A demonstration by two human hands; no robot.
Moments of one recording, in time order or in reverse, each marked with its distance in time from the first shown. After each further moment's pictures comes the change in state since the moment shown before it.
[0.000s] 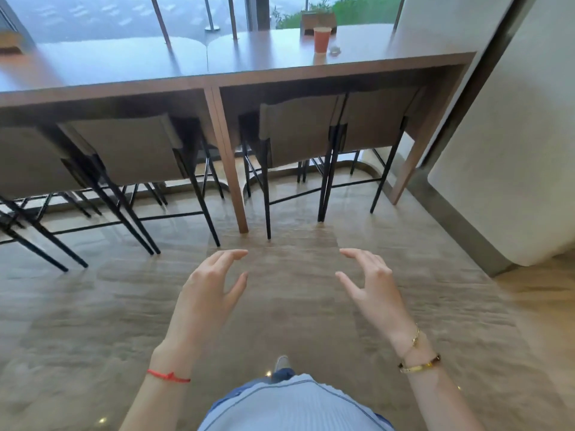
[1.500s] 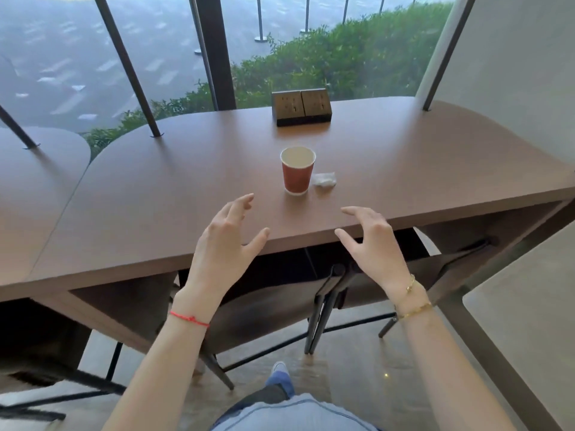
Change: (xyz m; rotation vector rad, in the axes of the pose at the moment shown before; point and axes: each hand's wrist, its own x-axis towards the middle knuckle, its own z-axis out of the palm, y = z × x) left_hand 0.874 0.039 0.150 0.003 0.186 0.109; right_hand 0.866 0.197 -0.050 -0.046 0.105 -0.118
